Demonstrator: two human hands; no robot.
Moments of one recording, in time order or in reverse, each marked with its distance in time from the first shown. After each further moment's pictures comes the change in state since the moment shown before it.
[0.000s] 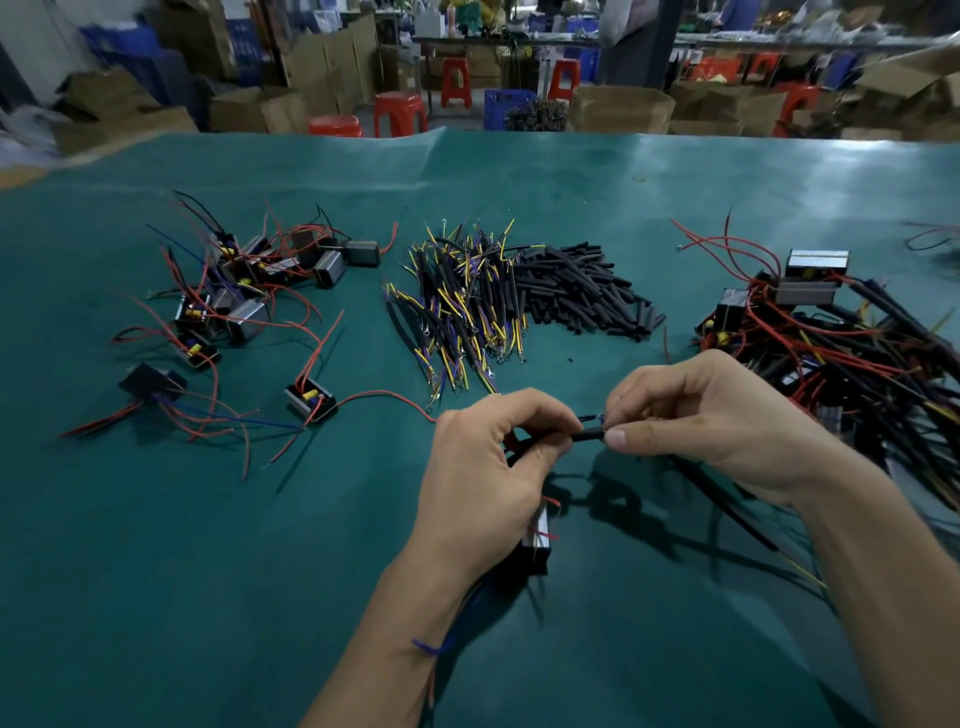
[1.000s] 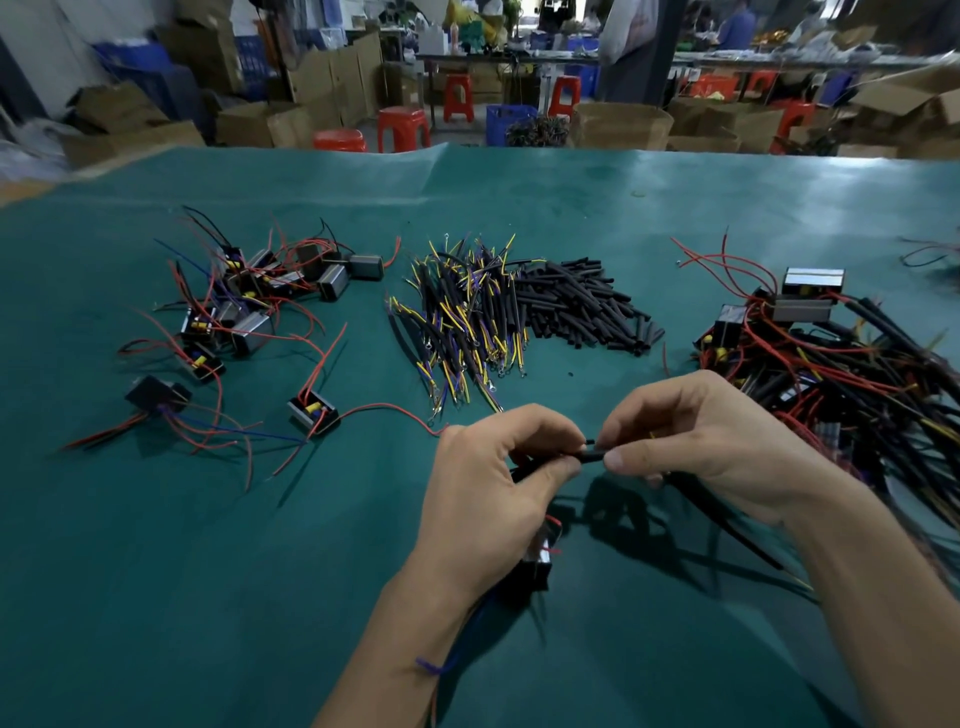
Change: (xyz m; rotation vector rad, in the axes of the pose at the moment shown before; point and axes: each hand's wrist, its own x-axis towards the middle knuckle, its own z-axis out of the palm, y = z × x) left_hand 0.000 0.003 -0.001 -0.036 -0.029 0.006; right_hand 0.001 0.009 0.001 0.153 -0.044 0.049
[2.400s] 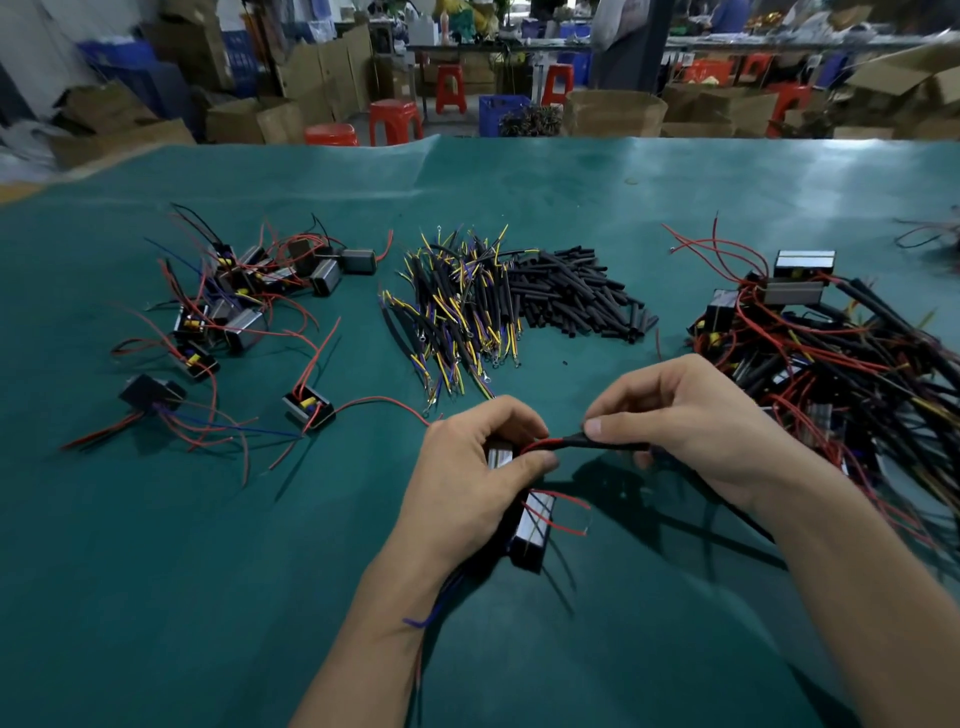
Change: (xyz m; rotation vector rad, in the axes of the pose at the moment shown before) left_hand 0.004 -0.026 -0.005 -0.047 -0.089 -0.162; right_hand 0.004 -0.002 0.012 -0.054 0.185 0.103
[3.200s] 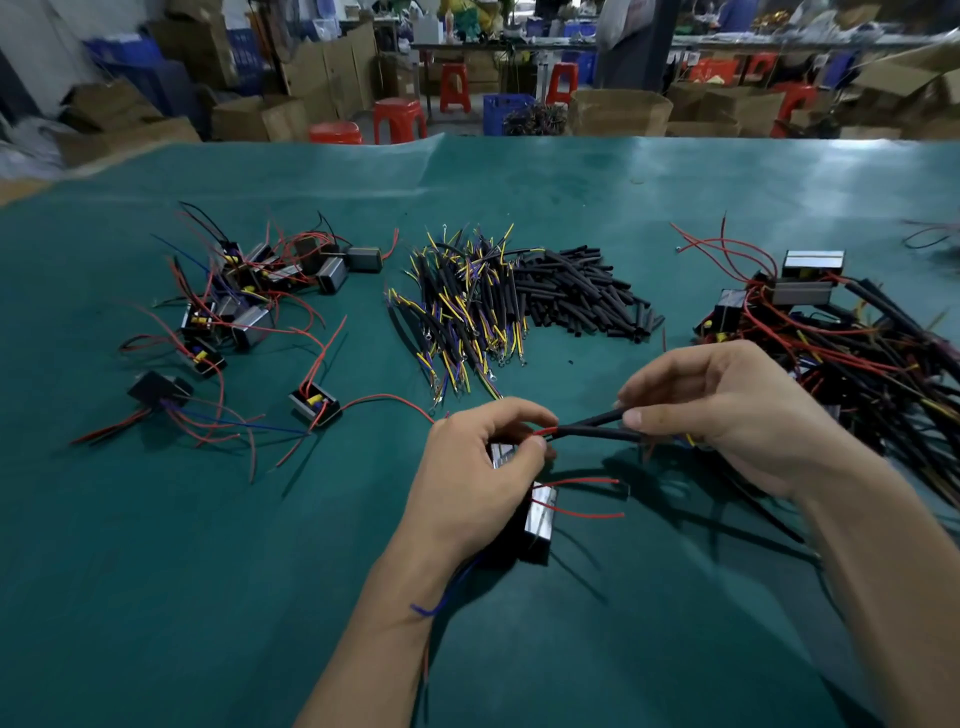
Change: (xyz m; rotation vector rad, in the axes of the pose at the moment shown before) left_hand -0.002 0.006 0.001 0.005 0.054 -0.043; right_hand -0.003 -0.003 -0.017 0.172 0.068 -0.014
